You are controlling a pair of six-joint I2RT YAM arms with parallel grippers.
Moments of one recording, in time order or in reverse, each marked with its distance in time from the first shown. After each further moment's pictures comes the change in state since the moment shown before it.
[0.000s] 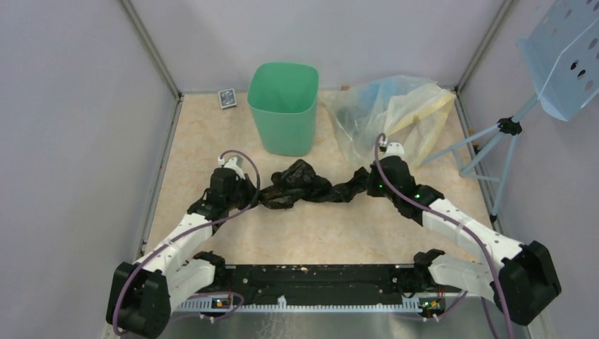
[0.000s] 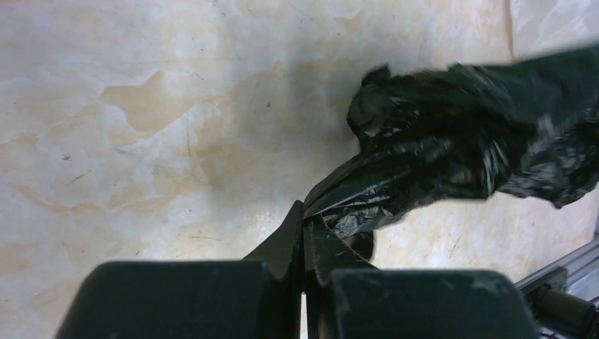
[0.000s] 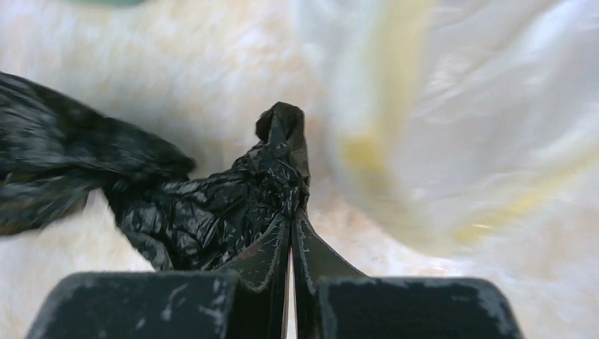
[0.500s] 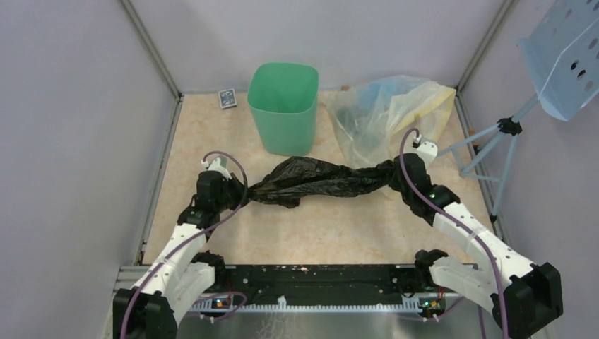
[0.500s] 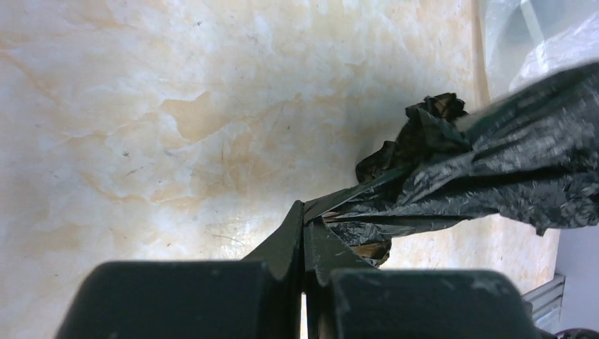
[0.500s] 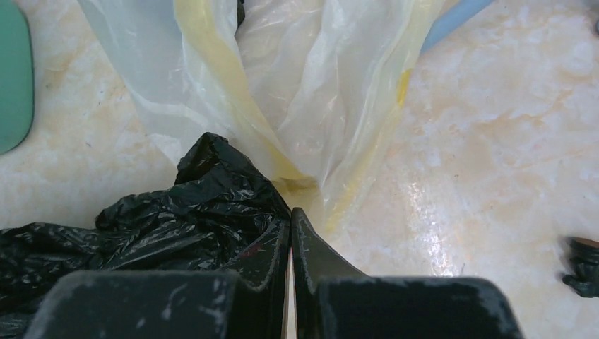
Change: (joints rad) left arm 0.130 -0.140 -0.036 -0.021 0.030 -0.043; right arm -0.171 -0.143 0.030 -0.178 0.313 0.117
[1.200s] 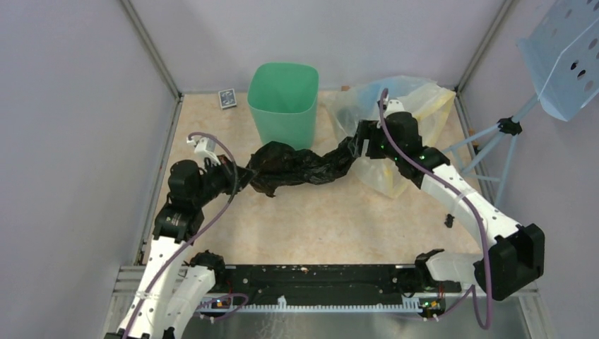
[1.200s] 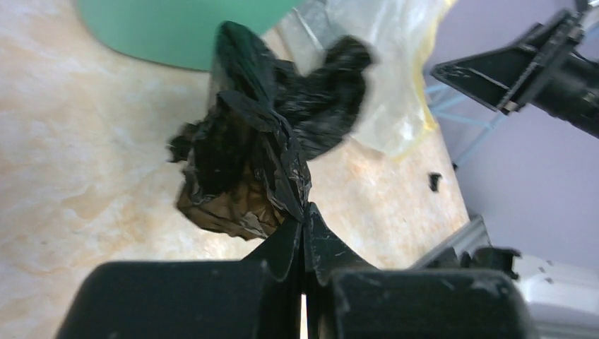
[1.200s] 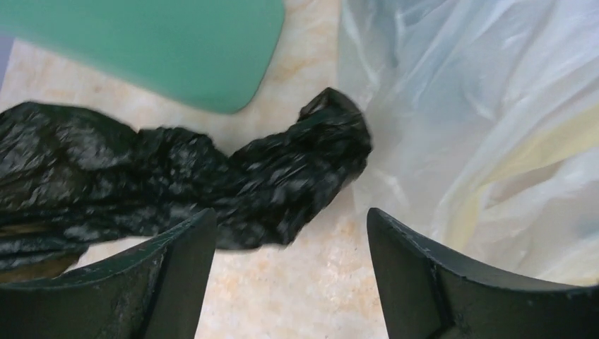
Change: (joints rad) left arm 0.025 -0.179 0.306 -0.186 0.188 0.083; right arm -0.014 0.293 0.395 0.085 -0.439 -0.219
